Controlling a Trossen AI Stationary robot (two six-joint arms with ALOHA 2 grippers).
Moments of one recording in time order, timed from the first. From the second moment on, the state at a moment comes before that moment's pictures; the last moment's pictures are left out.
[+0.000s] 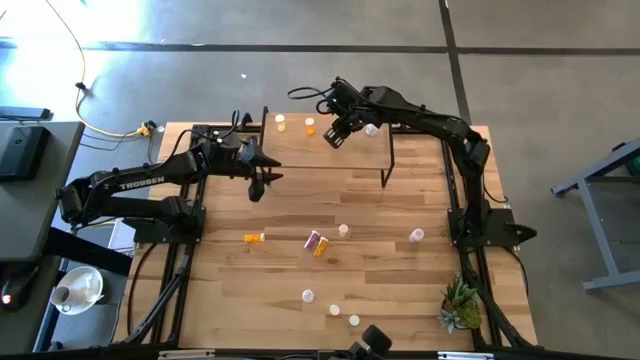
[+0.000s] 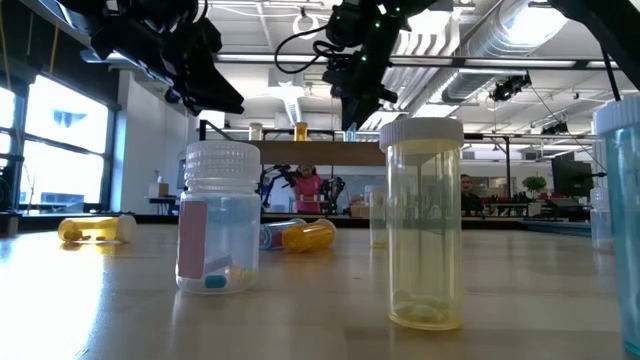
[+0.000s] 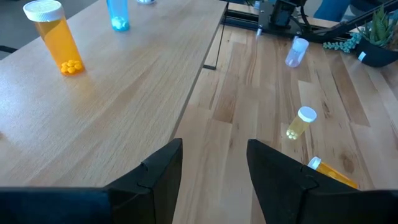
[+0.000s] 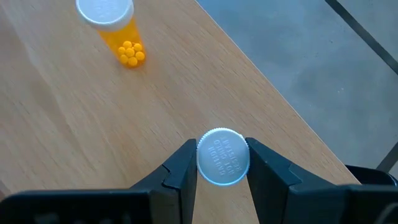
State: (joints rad) left arm 0.60 1.00 0.62 -0.12 0.25 0.06; right arm -0.48 1.99 1.98 -1.03 0.20 0.16
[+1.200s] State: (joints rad) left arm 0.60 1.00 0.62 -0.12 0.25 0.06; right arm -0.48 1.99 1.97 -1.04 0.24 0.12
